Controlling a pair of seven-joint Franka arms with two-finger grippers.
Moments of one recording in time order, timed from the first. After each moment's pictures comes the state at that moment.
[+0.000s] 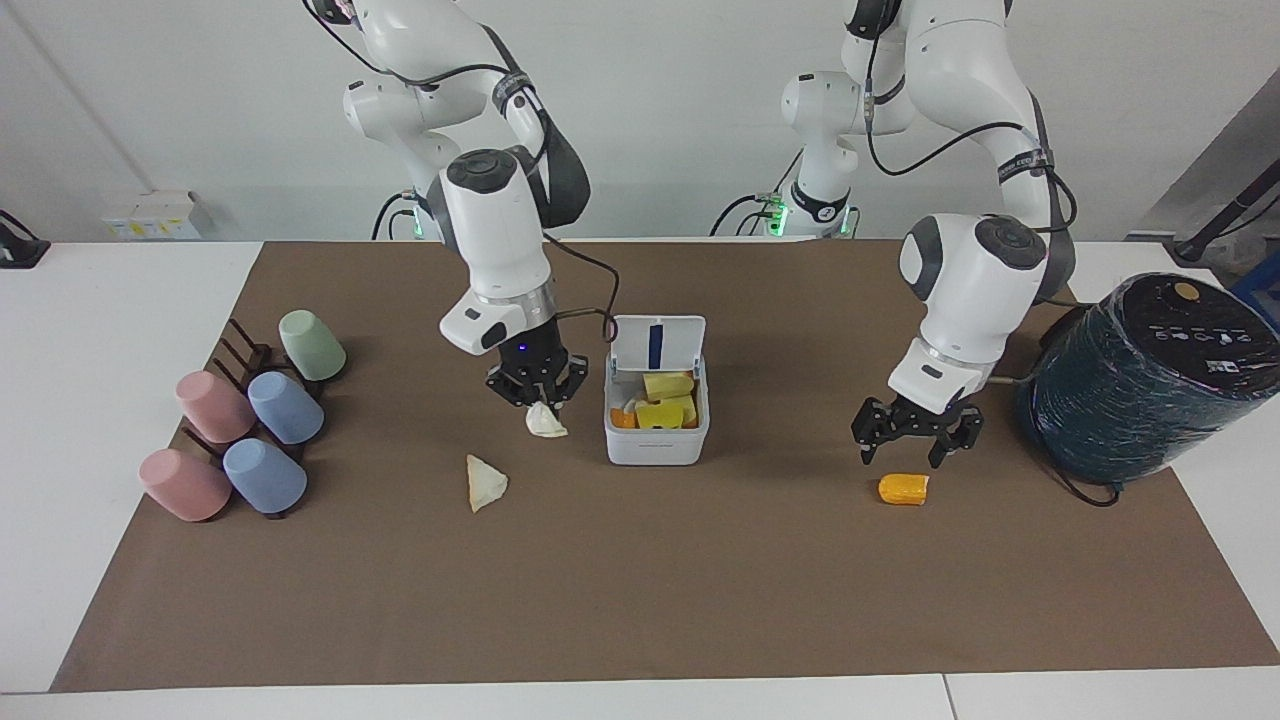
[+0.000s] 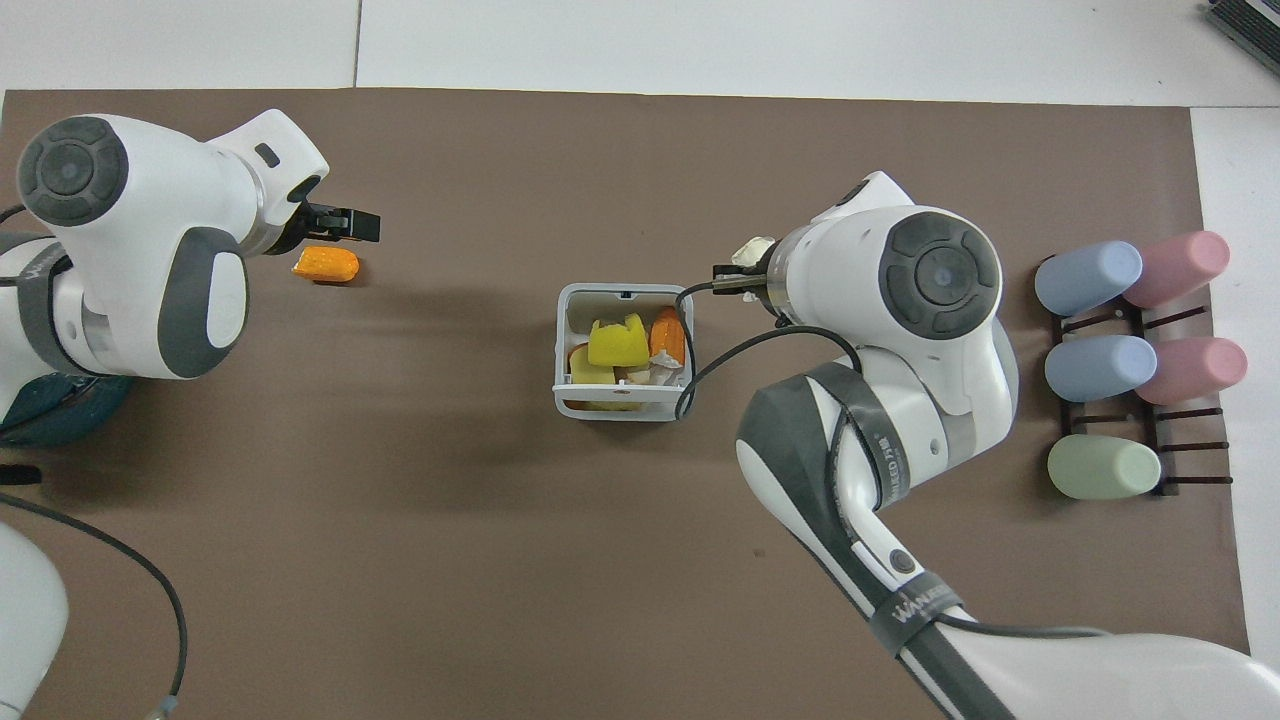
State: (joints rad) left arm -0.13 0.35 -0.03 -1.75 -0.01 2.35 0.03; right arm 0.37 0.25 0.05 -1.78 -0.03 2.32 0.44
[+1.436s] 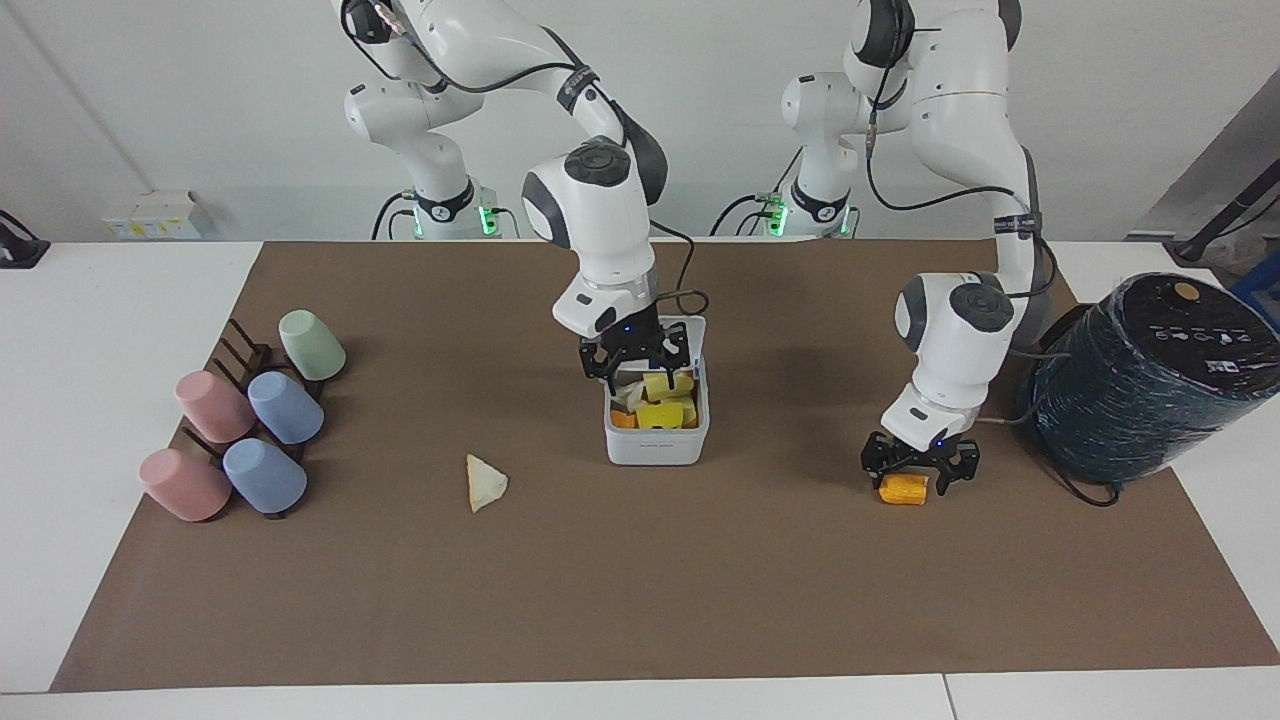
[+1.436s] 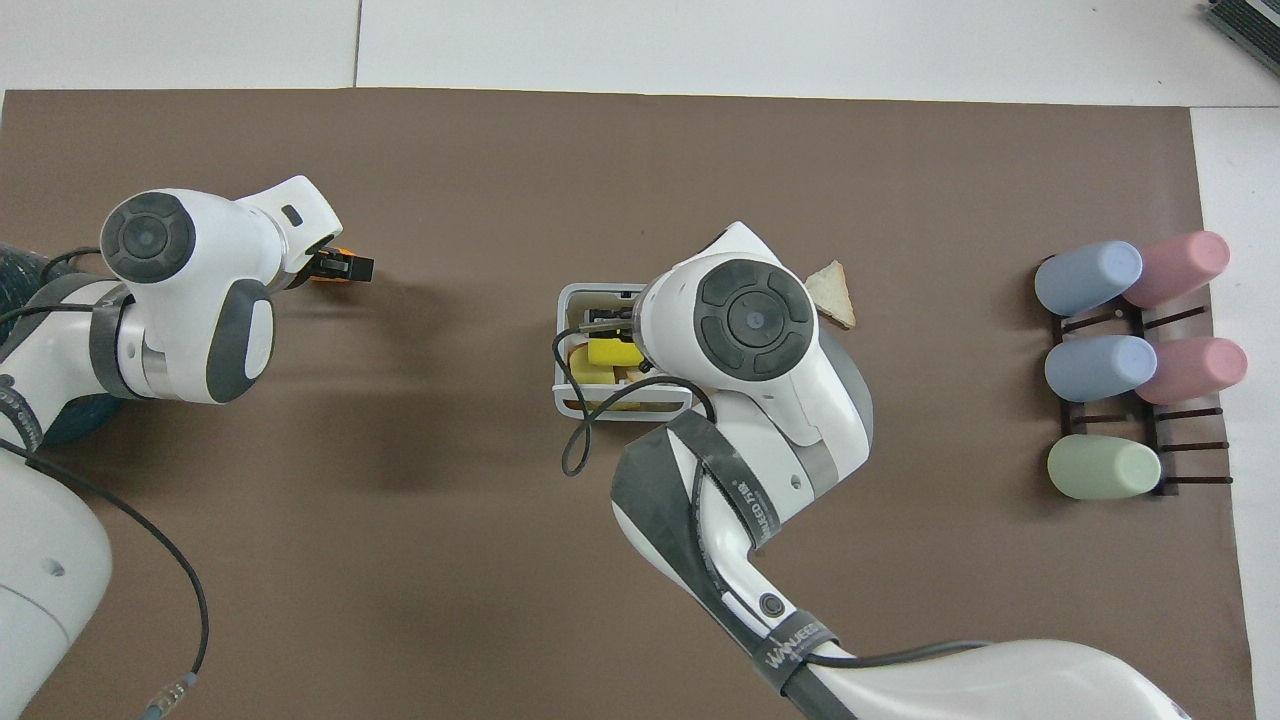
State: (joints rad) left arm -0.09 0.43 -0.03 -1.87 0.10 2.56 0.05; right arm 0.49 0.33 0.08 -1.69 -0.02 2.26 0.59
